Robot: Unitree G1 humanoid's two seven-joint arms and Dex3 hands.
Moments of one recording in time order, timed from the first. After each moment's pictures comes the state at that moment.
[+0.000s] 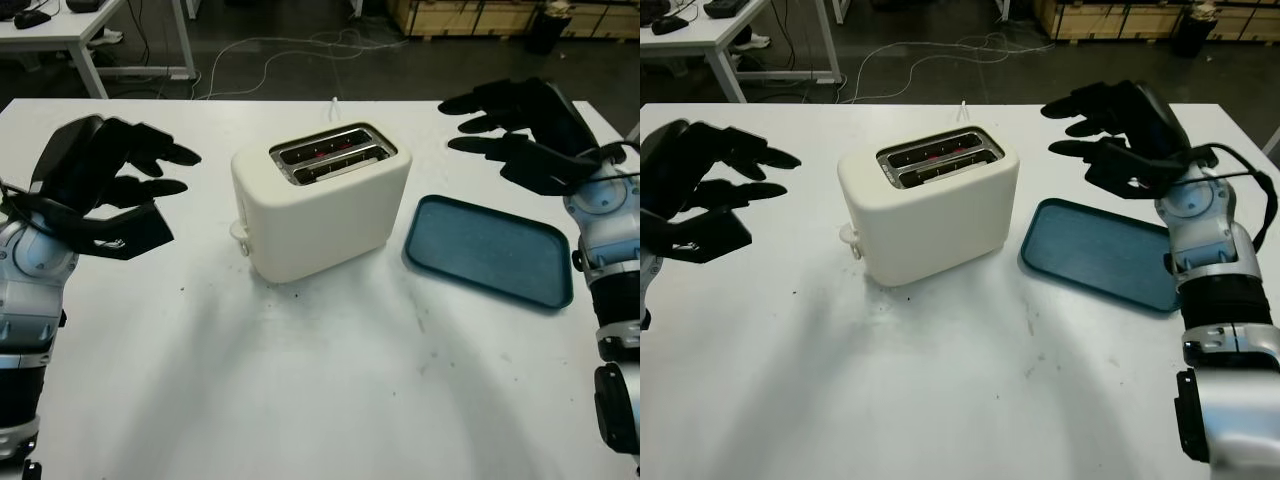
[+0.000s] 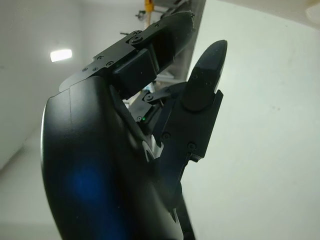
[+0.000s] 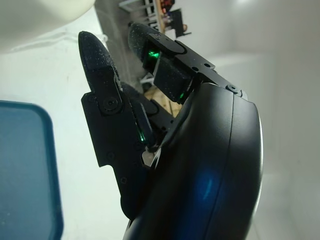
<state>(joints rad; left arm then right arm) -0.42 0.68 0.06 -0.09 0.43 -0.02 -0.26 -0.77 -0.61 0.05 0.61 -0.34 -0.32 0.23</state>
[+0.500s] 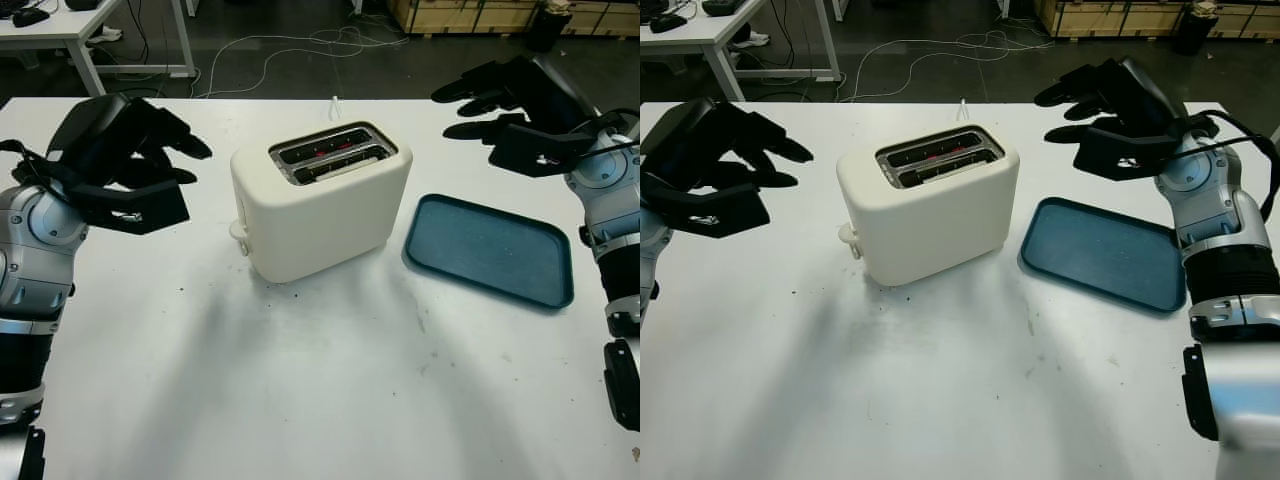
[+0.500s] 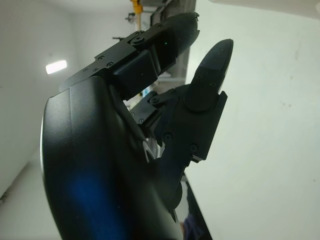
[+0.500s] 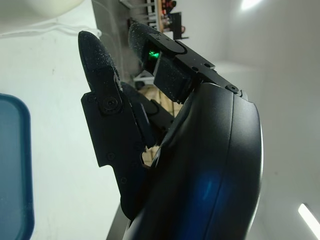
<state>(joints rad) -0.48 0.69 0.01 -0.06 0.46 0.01 -0.31 -0.84 -0.65 0.09 0.63 -0.38 -0.34 0.23</state>
